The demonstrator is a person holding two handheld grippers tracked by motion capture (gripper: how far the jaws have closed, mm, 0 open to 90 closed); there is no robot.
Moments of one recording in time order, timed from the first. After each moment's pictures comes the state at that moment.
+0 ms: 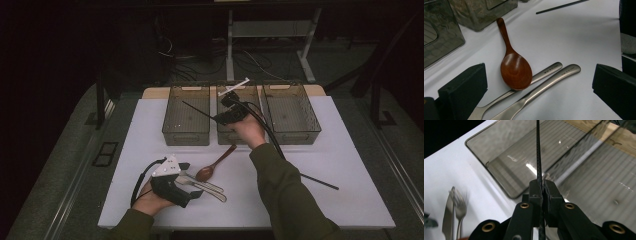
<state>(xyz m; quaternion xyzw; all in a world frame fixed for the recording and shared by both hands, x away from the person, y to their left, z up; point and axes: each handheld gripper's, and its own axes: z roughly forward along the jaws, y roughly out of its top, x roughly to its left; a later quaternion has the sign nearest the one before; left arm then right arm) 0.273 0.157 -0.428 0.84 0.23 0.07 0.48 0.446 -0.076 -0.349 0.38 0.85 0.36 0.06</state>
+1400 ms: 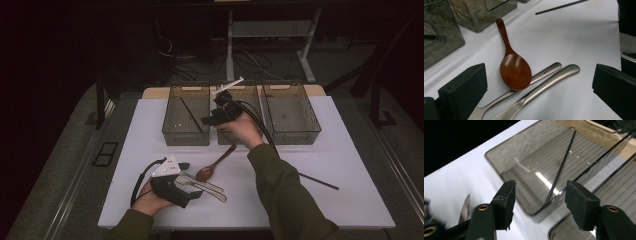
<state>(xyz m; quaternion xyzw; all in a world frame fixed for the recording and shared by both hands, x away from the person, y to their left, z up) 0.273 0.157 -0.427 0.84 0.23 0.07 0.49 0.443 -0.066 -0.345 0.34 0.85 0.40 0.04</state>
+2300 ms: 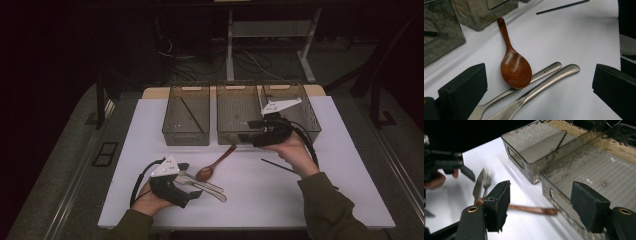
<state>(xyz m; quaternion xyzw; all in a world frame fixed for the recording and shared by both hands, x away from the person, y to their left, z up) 0.273 0.160 -0.427 0.84 0.24 0.07 0.48 0.366 -0.183 -0.346 0.31 0.82 0.47 0.07</state>
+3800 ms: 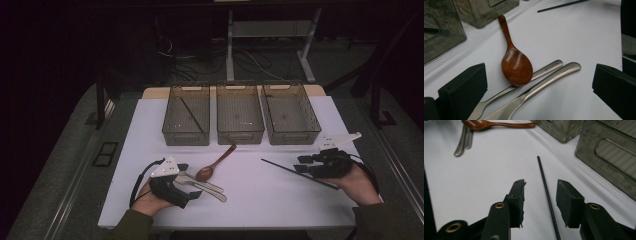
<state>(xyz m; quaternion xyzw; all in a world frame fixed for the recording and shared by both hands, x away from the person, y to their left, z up) 0.272 0.162 -0.428 0.84 0.24 0.07 0.48 0.302 -0.320 -0.399 0.33 0.86 0.40 0.07</state>
